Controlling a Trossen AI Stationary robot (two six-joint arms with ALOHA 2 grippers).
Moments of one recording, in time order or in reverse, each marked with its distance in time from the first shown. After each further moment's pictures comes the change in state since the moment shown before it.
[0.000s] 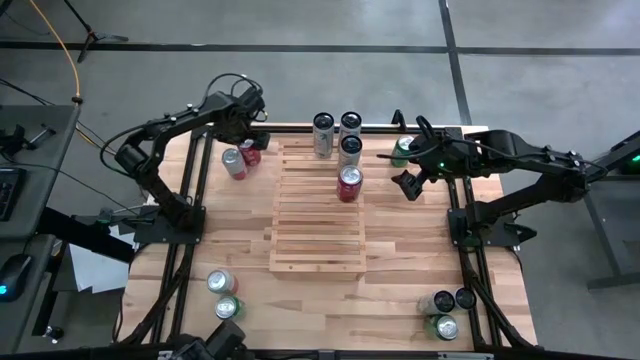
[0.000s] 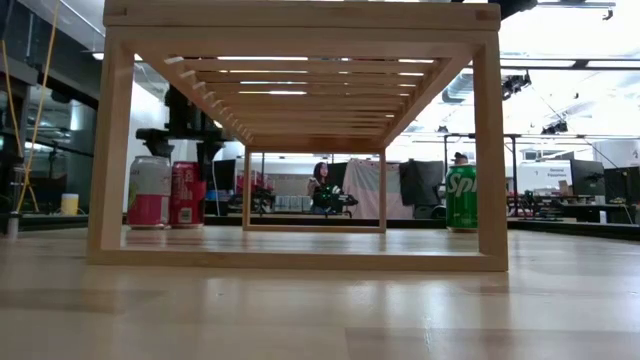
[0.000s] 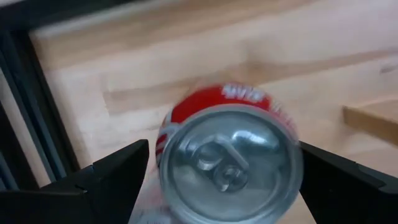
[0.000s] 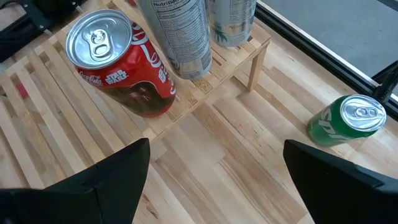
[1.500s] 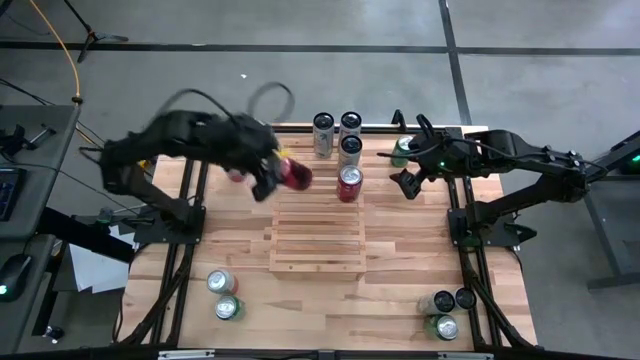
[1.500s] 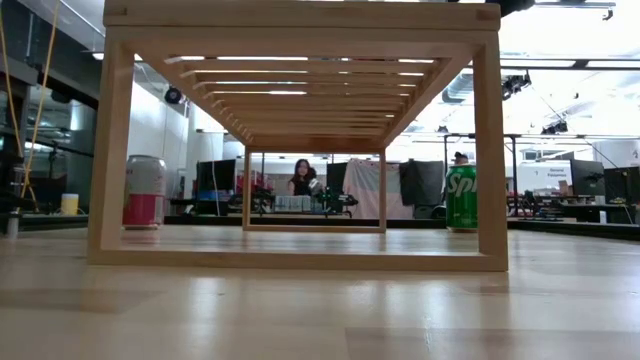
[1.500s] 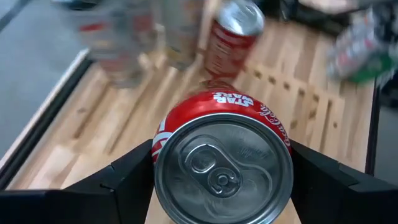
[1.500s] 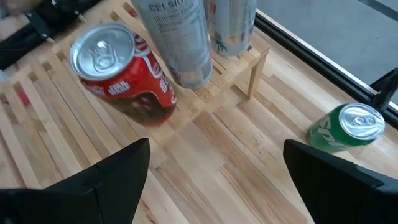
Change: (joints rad) left arm -0.856 -0.139 0.760 -0.324 -0.074 0.117; right arm 0.000 0.000 0.001 0.028 0.018 -0.012
